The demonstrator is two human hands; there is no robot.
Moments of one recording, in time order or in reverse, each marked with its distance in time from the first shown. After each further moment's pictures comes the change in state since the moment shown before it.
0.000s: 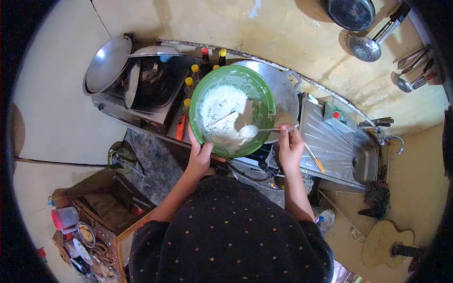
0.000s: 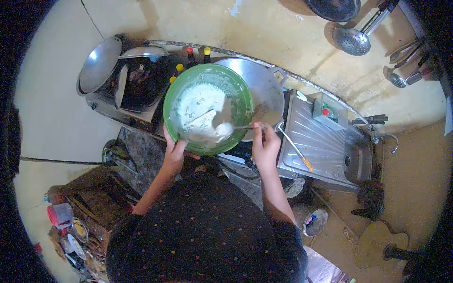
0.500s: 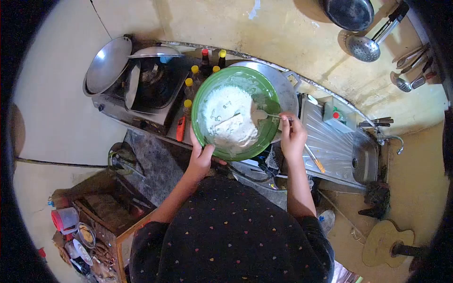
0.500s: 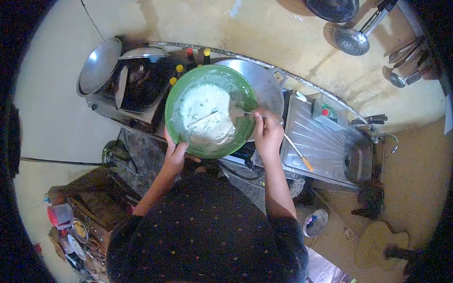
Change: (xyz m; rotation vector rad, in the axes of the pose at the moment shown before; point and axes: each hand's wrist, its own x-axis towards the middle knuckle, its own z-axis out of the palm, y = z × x) left_hand -0.005 0.005 0.004 0.016 -0.005 0.023; right_hand 0.034 -0.001 0.004 -0.234 0.107 -0.403
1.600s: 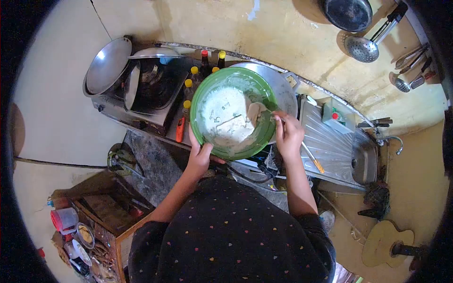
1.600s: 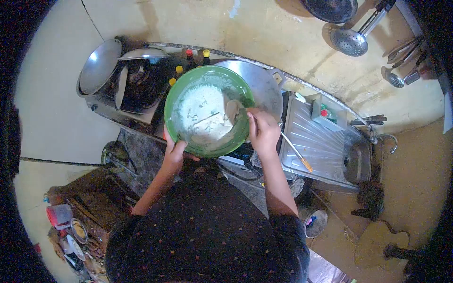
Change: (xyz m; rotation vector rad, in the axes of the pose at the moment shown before) left_hand 0.004 -0.002 0.002 -0.007 0.007 -0.032; right_hand 0.007 -0.005 -0.004 -0.072 -0.043 -0.227
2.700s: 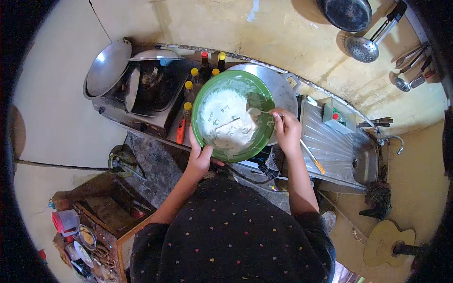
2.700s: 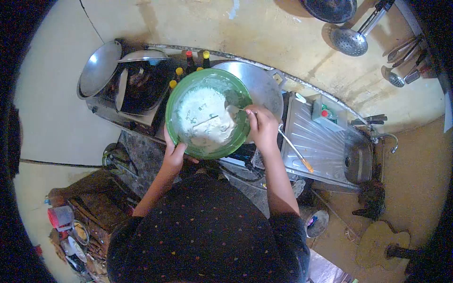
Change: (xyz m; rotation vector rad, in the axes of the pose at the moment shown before) left_hand -0.001 0.003 -0.006 0.069 -0.042 0.042; right_hand 0.005 0.019 0.014 0.122 -0.102 0.060
